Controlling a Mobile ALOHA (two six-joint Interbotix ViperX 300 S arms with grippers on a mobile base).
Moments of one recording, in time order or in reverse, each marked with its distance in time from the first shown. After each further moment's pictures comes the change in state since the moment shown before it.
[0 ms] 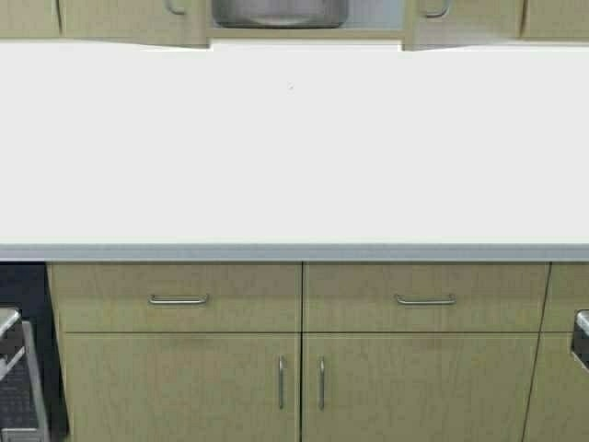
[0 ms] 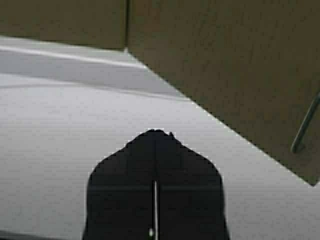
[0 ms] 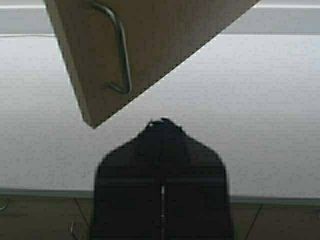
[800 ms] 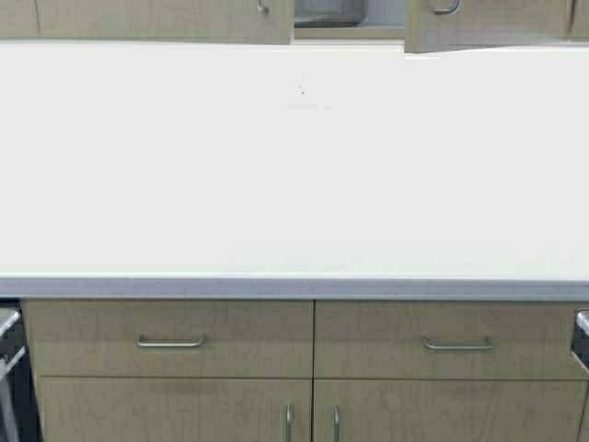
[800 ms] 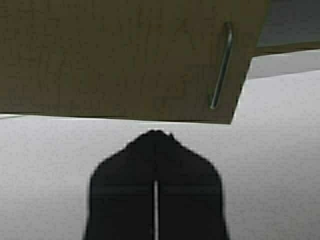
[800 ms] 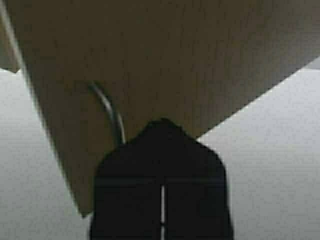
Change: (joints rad) left arm -0.387 0.204 -0.133 0.006 0.018 0.032; right arm 0.075 -0.038 -0.037 -0.012 0.072 -0.009
